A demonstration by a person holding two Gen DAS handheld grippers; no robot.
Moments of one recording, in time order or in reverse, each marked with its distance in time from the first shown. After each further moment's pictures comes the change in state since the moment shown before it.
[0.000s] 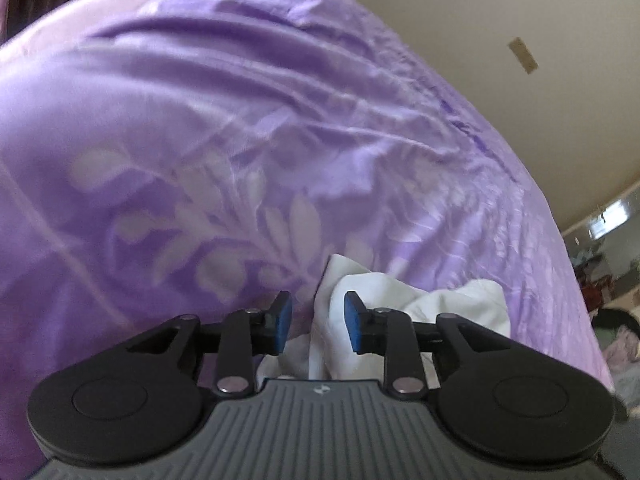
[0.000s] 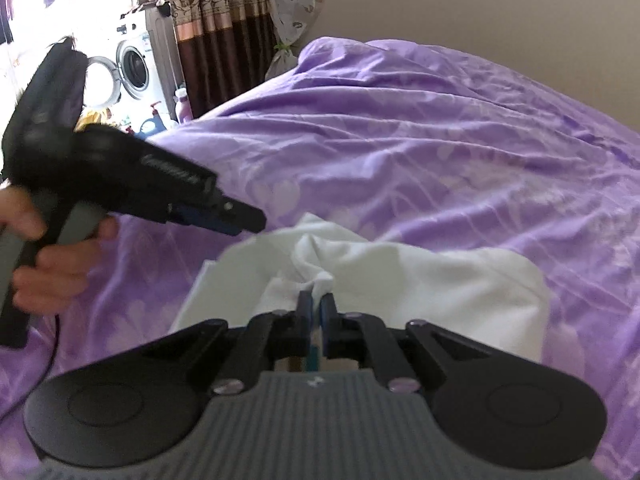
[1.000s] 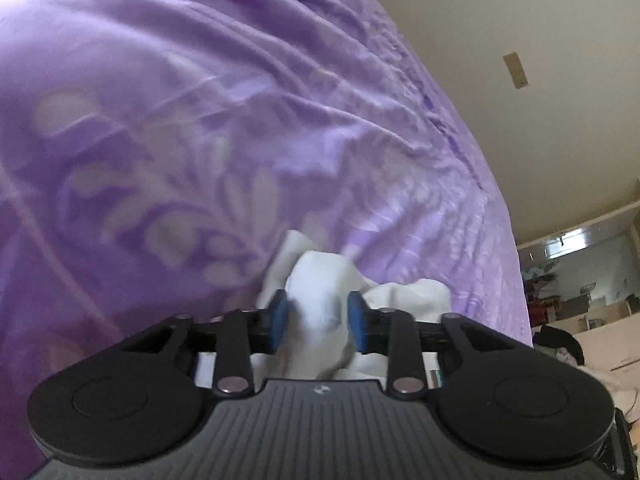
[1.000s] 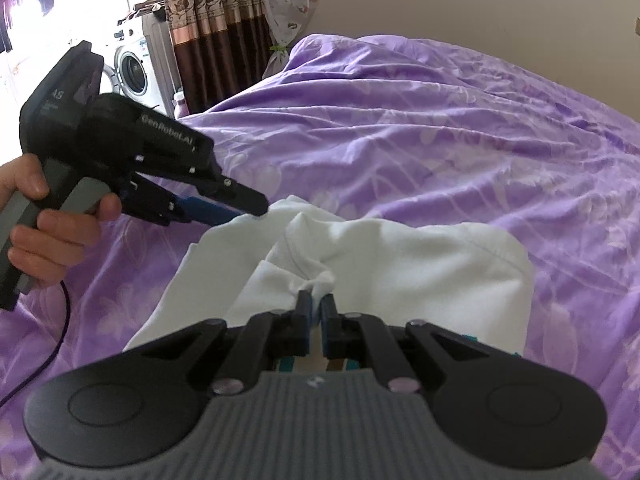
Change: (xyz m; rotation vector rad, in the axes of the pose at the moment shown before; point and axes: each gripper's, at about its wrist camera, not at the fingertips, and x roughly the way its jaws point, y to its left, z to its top) left arm -0.003 -0.002 0.002 -0.104 0.068 -0.143; right arm -0.007 -0.019 -0.018 0.030 -0.006 0.021
